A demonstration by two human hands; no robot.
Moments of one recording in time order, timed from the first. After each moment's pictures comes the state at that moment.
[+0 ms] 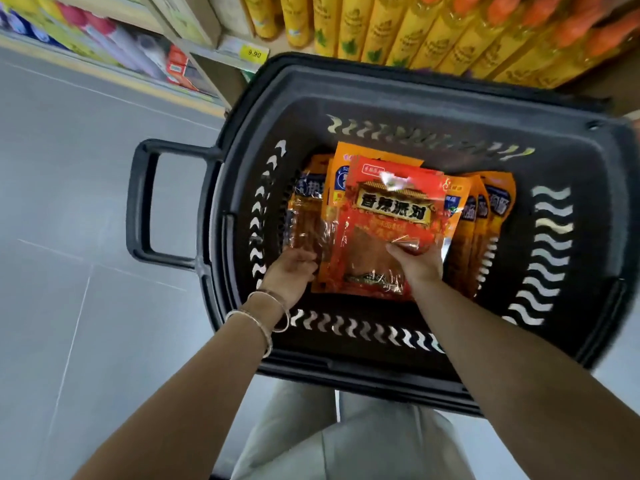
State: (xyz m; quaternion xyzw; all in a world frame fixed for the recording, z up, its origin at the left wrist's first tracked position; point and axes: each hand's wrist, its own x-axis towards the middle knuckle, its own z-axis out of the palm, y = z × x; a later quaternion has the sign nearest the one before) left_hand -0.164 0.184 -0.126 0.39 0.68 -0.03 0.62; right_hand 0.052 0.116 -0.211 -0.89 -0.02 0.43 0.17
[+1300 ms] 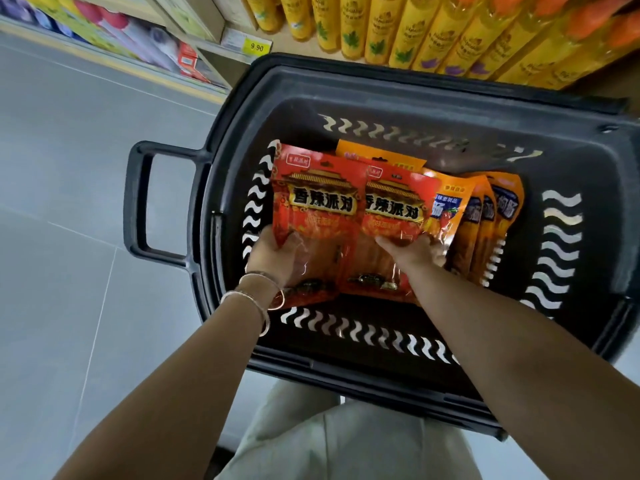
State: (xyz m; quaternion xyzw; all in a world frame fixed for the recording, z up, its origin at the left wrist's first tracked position) left_hand -0.151 0.205 -0.124 0.41 0.76 0.01 0.50; right_hand 0.063 0.138 -0.228 -0.87 -0.11 0.48 -0.04
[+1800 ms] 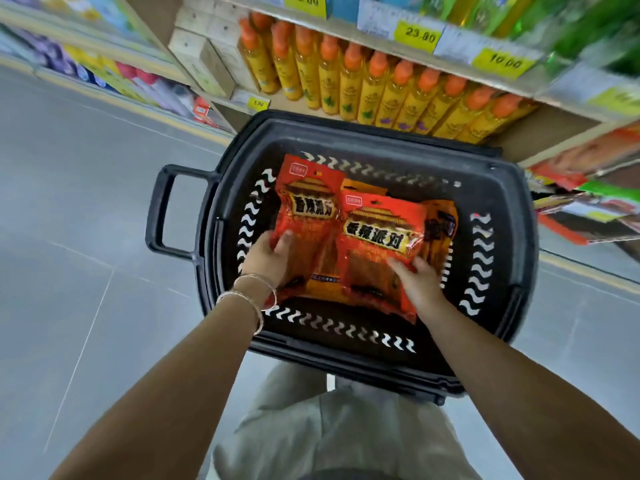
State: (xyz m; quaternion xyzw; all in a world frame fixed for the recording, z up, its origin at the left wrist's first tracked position) left_hand -0.123 0.193 -0.044 0.45 0.75 0.05 0.48; right_hand 0.113 0.088 -0.130 -0.79 -0.17 0.53 0.26
